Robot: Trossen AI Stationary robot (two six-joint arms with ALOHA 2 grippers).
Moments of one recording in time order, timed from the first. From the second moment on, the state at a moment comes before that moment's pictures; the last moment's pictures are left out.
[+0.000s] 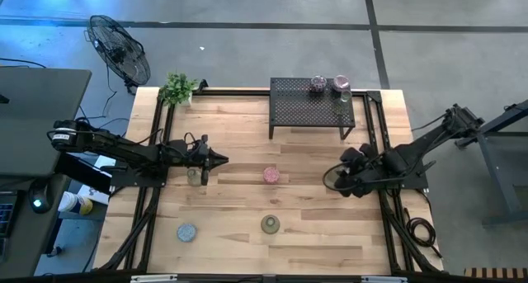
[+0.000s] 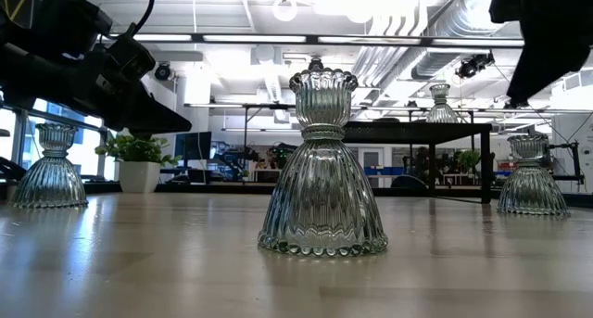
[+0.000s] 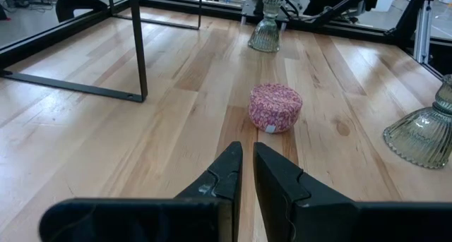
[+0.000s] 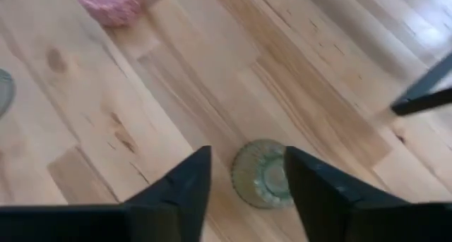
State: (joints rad) left arm 0.03 1.04 0.05 0.78 -0.06 -0.14; right arm 0.50 1.04 0.80 -1.06 0.50 1.14
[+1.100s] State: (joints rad) left arm 0.03 1.04 0.05 0.78 -0.04 -0.11; right arm 0.35 1.06 0.60 -0.88 0.41 1.07
